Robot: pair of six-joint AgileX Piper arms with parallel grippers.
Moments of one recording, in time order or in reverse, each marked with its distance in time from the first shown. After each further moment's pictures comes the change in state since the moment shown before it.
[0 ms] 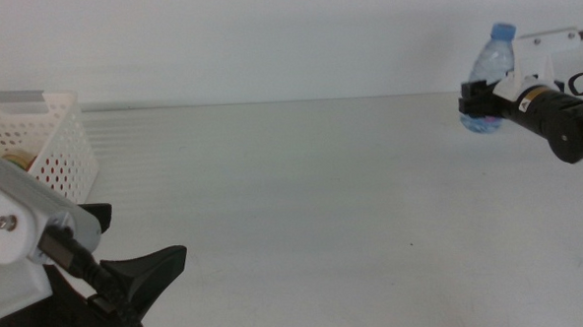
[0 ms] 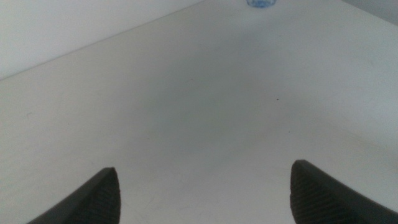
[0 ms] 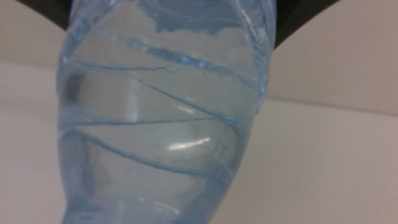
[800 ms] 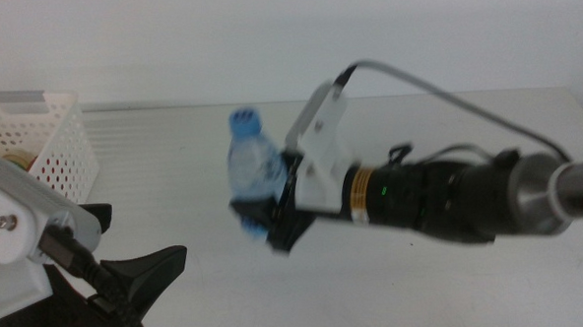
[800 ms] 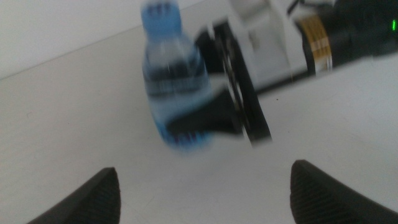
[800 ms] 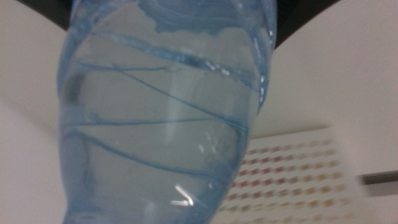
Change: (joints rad) left arm 0.000 0.000 0.000 0.000 0.000 -0.001; right arm 0.606 -0.203 0.222 -0.600 -0.216 0.353
